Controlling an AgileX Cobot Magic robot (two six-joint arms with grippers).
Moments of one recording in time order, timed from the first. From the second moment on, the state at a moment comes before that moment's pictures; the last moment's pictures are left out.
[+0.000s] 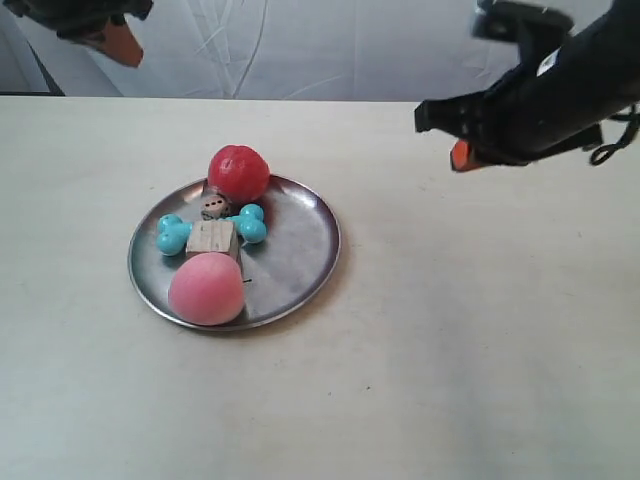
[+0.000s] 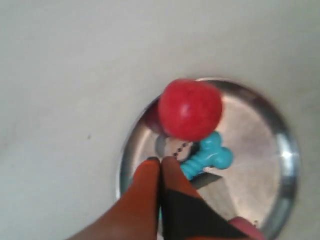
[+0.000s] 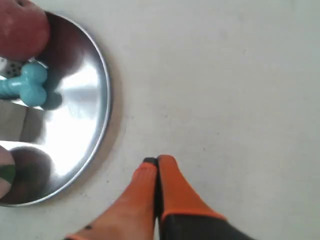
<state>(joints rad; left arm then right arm) -0.10 1.92 -1.86 -0.40 1.17 0.39 0.20 1.53 -1.09 0.25 0.65 0.04</state>
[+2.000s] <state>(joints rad) -0.10 0.76 -0.56 -0.65 0.53 0.53 -0.05 0.02 -0.15 0.09 0.36 0.02</state>
